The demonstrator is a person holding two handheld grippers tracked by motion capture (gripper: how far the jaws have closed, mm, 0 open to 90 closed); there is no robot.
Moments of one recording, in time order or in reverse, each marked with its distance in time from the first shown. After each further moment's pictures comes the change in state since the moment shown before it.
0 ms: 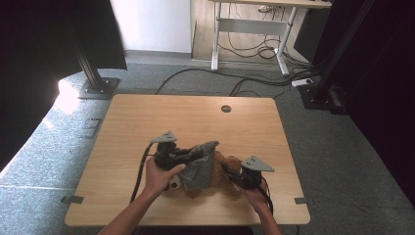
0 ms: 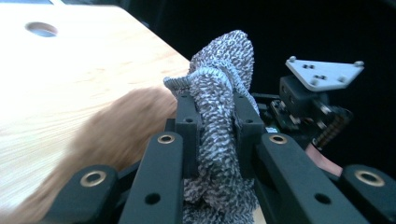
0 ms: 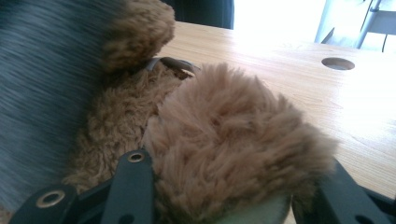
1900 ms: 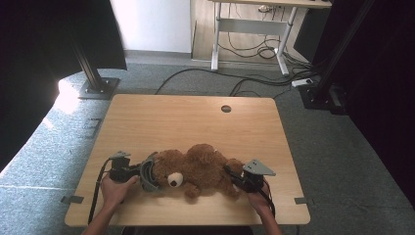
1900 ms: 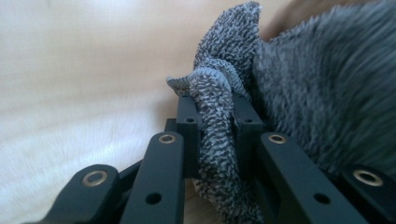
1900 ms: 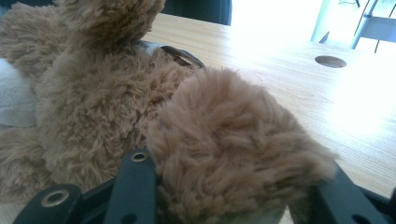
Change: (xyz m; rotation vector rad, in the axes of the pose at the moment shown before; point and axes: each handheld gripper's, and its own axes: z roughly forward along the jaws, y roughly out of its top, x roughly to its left) left arm 0.130 -0.119 -0.093 0.152 0.430 -0.221; right arm -0.003 -0.011 -0.005 0.003 -0.015 -0.043
